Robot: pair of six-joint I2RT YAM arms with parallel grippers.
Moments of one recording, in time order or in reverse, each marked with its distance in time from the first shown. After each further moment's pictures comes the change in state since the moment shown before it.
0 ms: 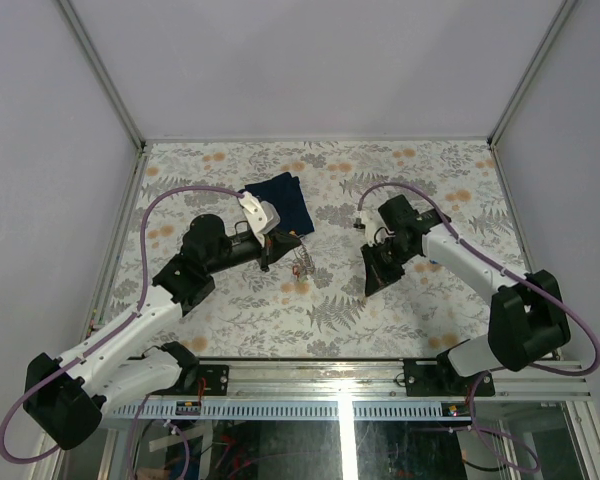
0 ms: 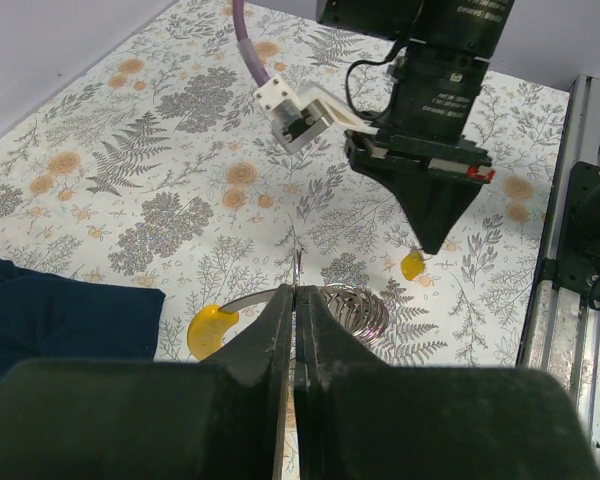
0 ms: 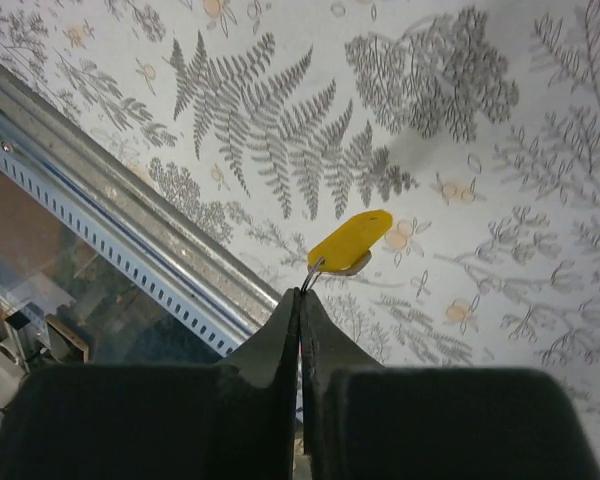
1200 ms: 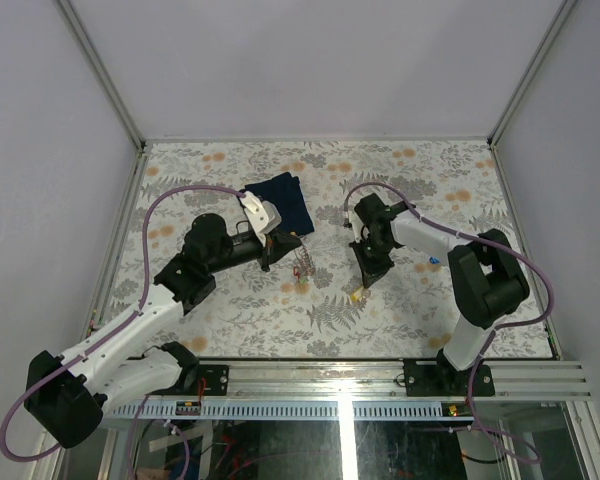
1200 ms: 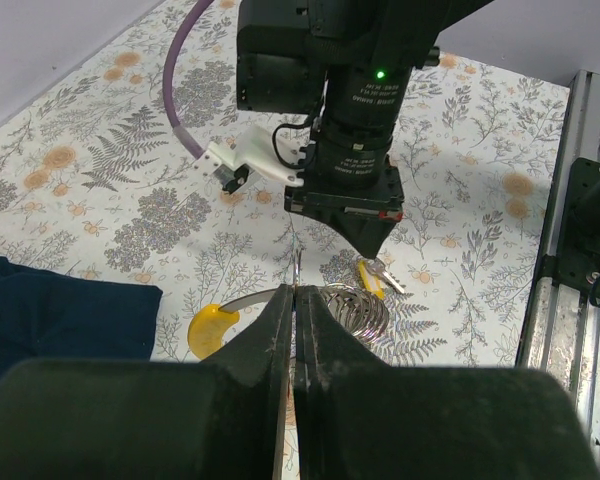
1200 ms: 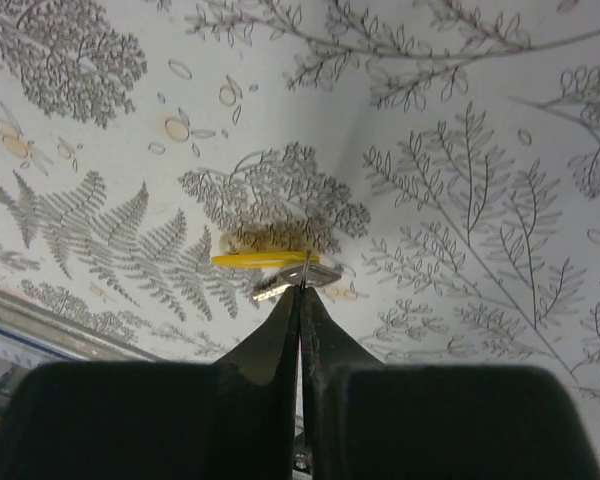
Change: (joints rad) left arm 0.002 0.012 0.000 0.000 0.006 0.000; right arm 0.050 0.268 0.111 0.032 0.268 0.076
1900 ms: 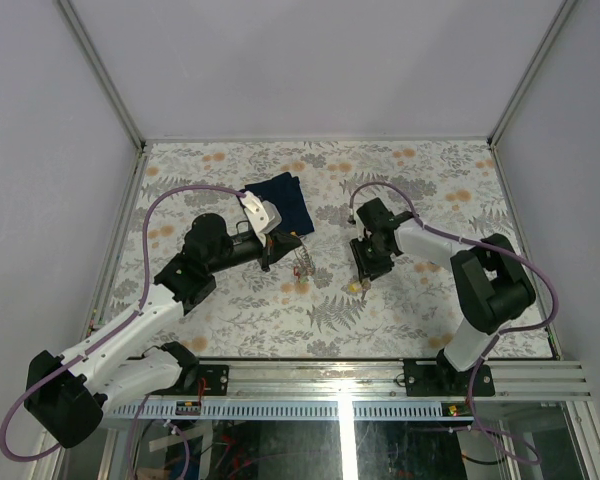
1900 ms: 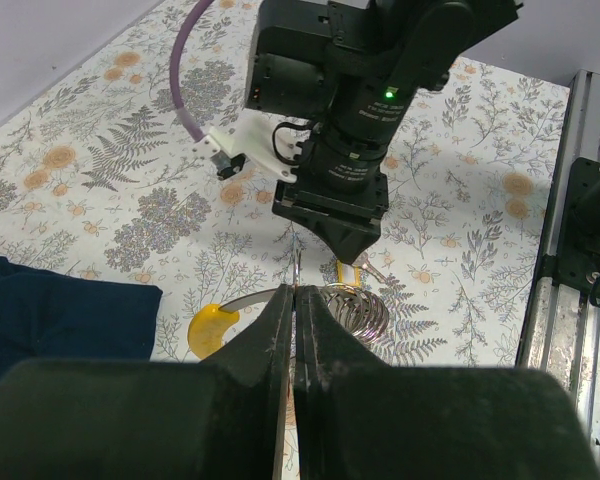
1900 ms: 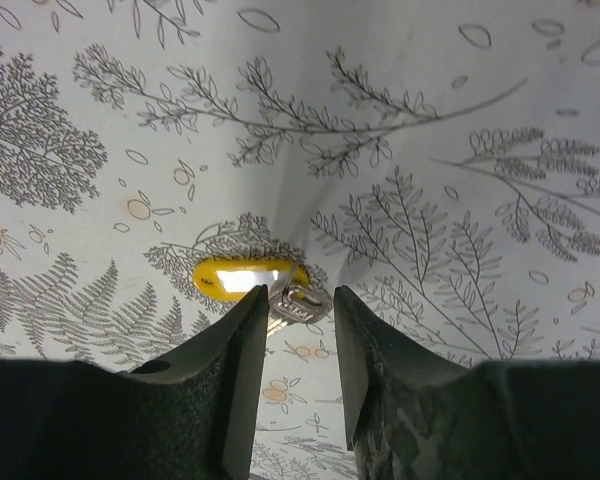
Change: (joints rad) left arm 0.000 0.002 0.000 0.000 0.000 0.000; right arm 0.000 -0.007 -0.085 0.222 0.093 0.055
